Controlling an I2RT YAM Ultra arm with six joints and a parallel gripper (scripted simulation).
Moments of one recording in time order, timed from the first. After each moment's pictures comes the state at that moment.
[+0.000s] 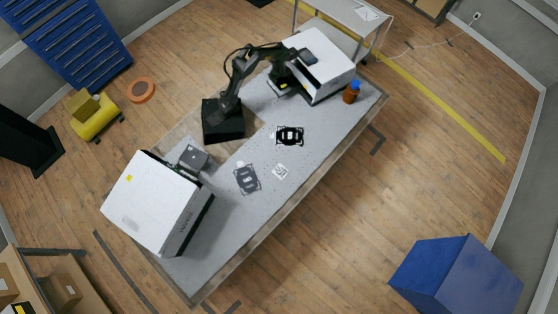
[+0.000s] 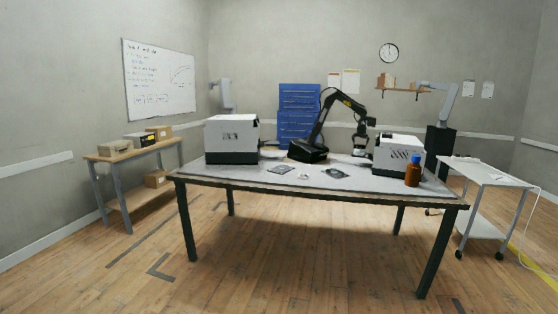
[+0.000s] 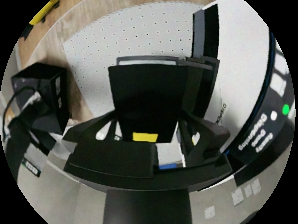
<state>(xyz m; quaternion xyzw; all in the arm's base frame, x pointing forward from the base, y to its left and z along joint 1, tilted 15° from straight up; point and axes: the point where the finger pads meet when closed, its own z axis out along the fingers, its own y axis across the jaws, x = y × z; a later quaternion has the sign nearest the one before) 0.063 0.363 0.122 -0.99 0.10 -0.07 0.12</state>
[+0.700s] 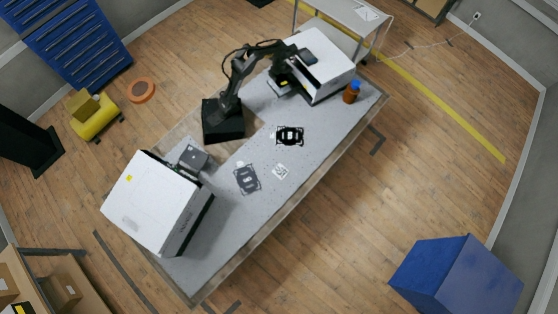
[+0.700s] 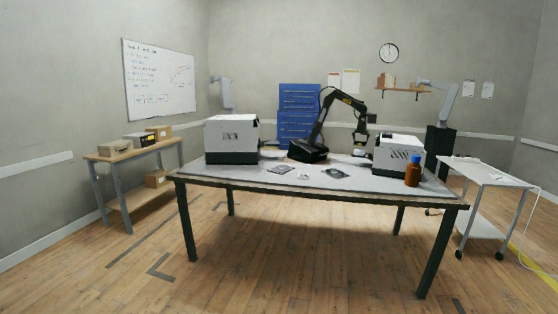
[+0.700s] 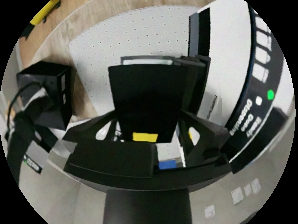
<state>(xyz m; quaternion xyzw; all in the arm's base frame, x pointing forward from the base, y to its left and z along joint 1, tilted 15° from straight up) 0.060 0.358 0.147 -0.99 0.10 -0.07 0.12</state>
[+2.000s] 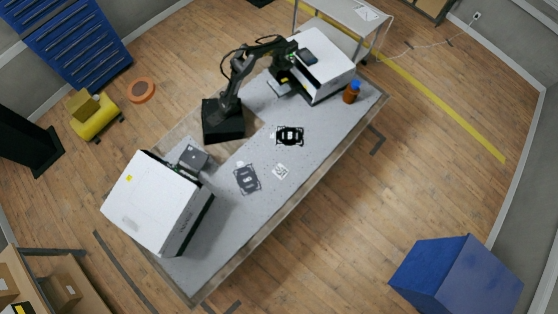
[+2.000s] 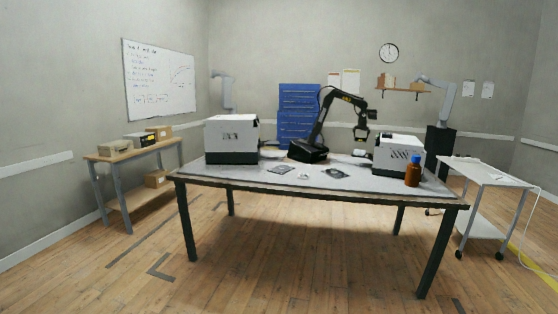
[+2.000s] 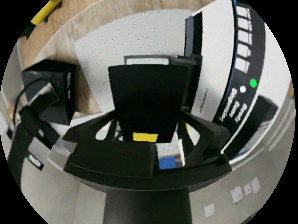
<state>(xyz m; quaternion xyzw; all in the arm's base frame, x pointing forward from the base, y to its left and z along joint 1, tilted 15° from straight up) 0.055 0.352 0.175 -0.99 0.10 -0.07 0.12</state>
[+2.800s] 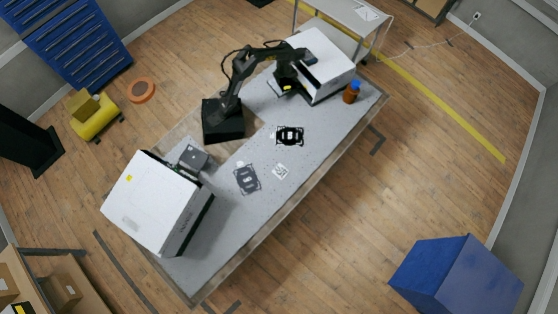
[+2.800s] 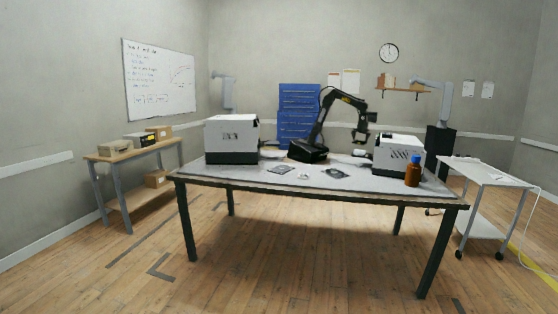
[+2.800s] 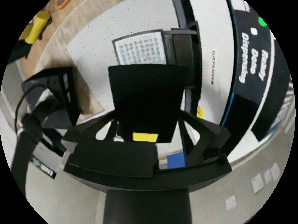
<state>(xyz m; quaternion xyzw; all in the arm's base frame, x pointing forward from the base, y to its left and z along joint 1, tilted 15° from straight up) 0.103 0.345 0.167 -0.97 0.19 -0.06 0.11</state>
